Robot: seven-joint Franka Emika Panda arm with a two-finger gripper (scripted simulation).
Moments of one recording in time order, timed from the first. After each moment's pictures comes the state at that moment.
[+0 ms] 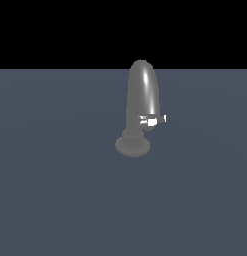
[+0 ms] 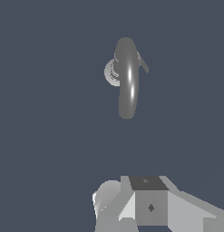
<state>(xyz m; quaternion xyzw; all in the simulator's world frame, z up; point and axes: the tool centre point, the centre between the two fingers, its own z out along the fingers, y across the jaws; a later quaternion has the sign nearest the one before) -0.243 -0.014 0.495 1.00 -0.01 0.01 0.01</state>
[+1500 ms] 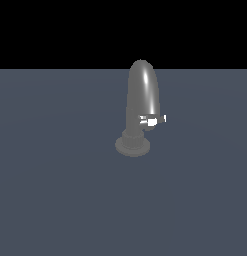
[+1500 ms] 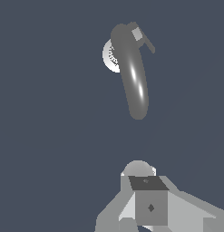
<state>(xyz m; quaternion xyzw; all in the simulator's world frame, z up) -0.158 -0.008 0.487 0.98 -0.12 -0.12 -0.05</state>
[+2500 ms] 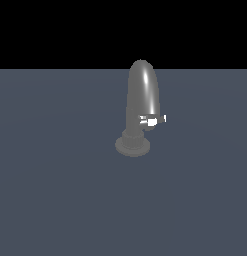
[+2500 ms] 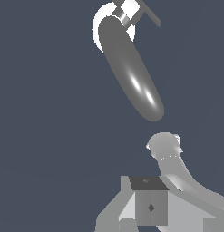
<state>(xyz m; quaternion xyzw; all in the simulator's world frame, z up) -0.063 -0.025 0.447 0.92 -0.26 -0.29 -0.11</state>
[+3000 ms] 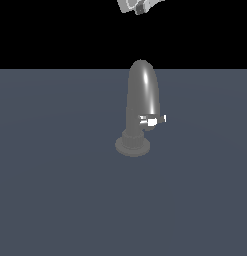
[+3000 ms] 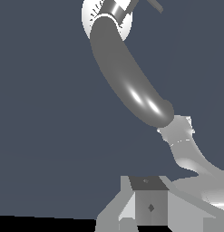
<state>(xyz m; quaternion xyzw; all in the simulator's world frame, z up) -0.023 -0.042 0.413 0.86 -0.33 -0.37 -0.14</state>
